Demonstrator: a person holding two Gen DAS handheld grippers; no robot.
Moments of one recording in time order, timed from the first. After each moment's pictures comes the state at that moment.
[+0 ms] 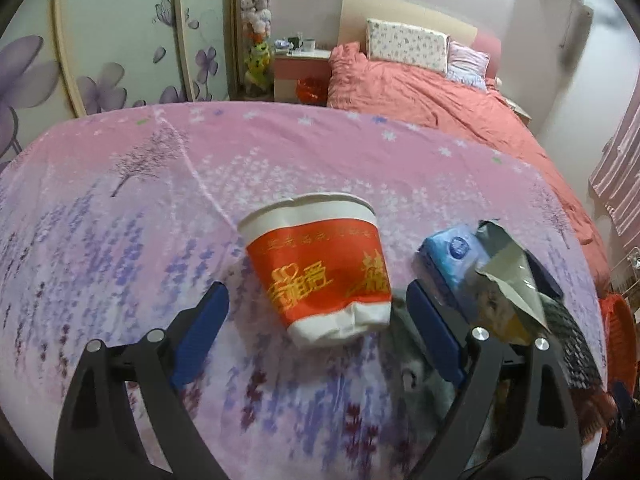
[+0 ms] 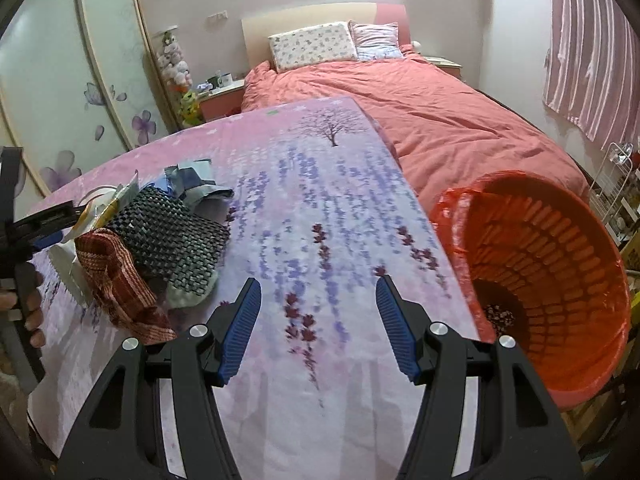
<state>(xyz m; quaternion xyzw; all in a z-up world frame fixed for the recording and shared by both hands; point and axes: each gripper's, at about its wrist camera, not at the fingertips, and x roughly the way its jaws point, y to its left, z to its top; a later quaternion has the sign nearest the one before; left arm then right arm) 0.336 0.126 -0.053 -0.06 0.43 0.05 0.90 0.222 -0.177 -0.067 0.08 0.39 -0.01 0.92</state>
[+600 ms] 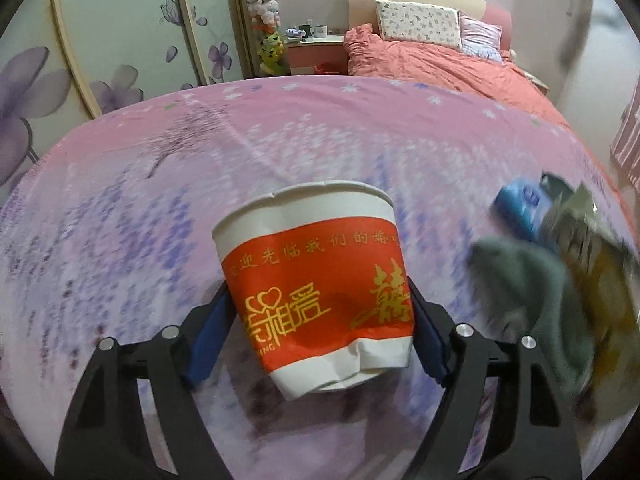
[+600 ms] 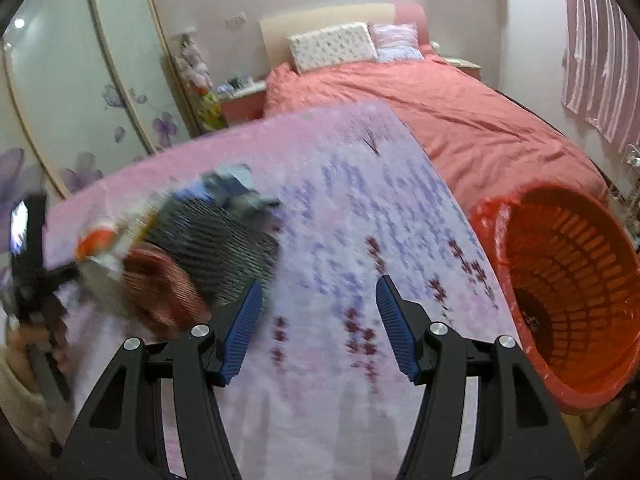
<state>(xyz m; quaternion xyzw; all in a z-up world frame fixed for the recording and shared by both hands) 0.307 0.166 -0.082 0.00 0.45 0.08 0.89 0.221 -0.147 -0.048 0.10 0.38 0.03 0.92</state>
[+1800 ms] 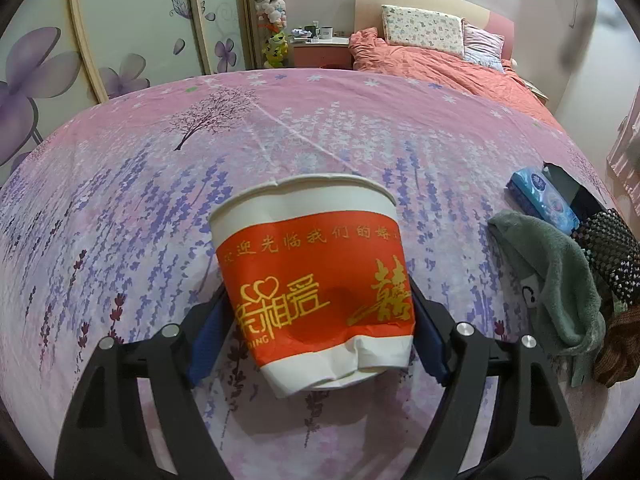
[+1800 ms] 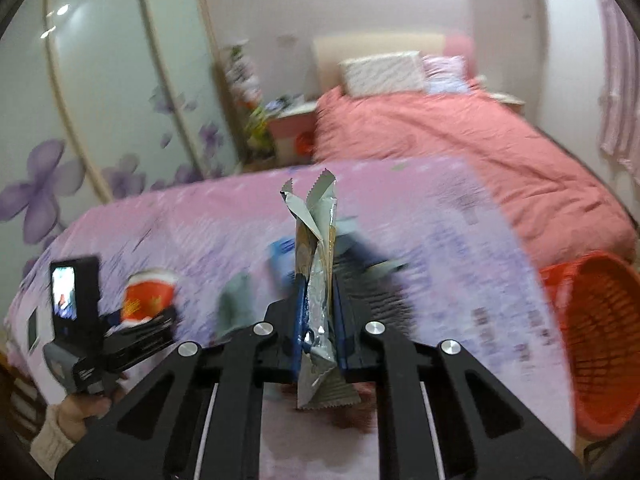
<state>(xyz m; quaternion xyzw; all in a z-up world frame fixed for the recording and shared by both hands) 0.282 0.198 -0.084 -0.03 0.45 0.07 0.89 0.238 -0.089 0.001 0.07 0.34 0.07 0.94</state>
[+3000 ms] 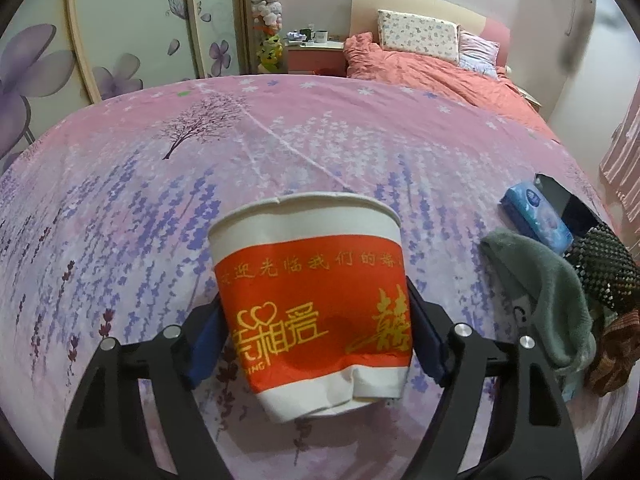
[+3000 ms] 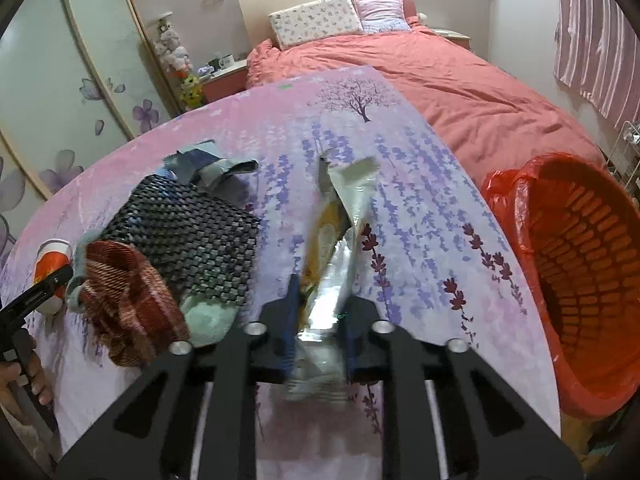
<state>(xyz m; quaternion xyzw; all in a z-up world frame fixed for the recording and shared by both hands) 0.298 0.199 -0.084 -0.04 0.44 0.06 0.90 0.249 -0.165 -0.088 0.11 0.43 0.00 0.90</state>
